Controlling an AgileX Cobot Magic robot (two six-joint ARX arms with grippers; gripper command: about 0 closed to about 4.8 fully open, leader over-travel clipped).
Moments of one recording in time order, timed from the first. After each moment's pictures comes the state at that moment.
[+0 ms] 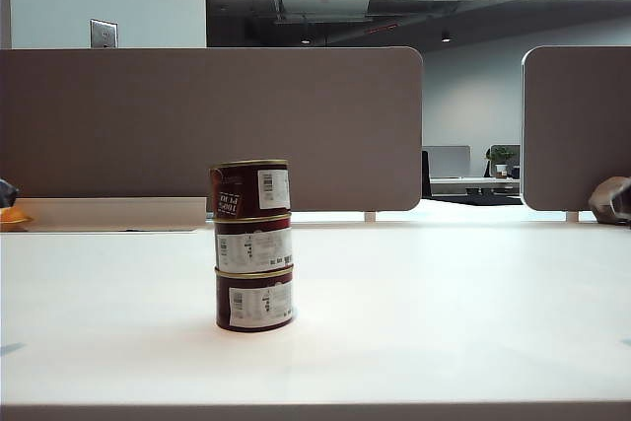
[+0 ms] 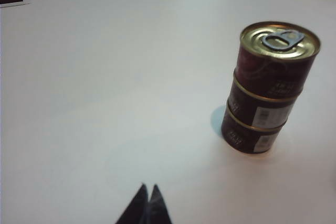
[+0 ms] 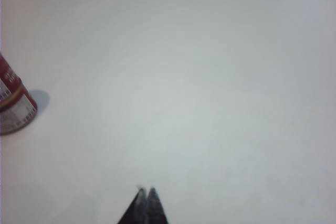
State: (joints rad) left arm -0.70 0.14 0.01 -0.13 -0.20 -0.04; right arm 0.61 0.22 0.01 -0.07 0.14 0.16
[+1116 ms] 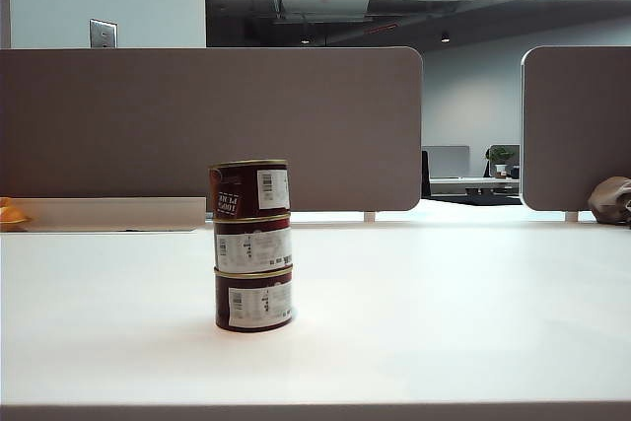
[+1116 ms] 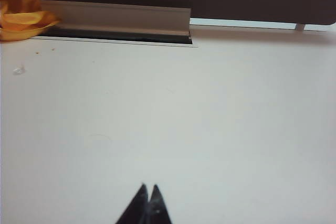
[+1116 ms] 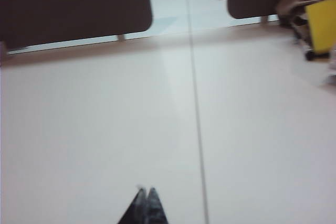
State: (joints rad) left arm -0.18 0.01 0.01 -0.12 -0.16 -0.04; right arm 0.20 0.00 0.01 -0.09 0.13 0.16
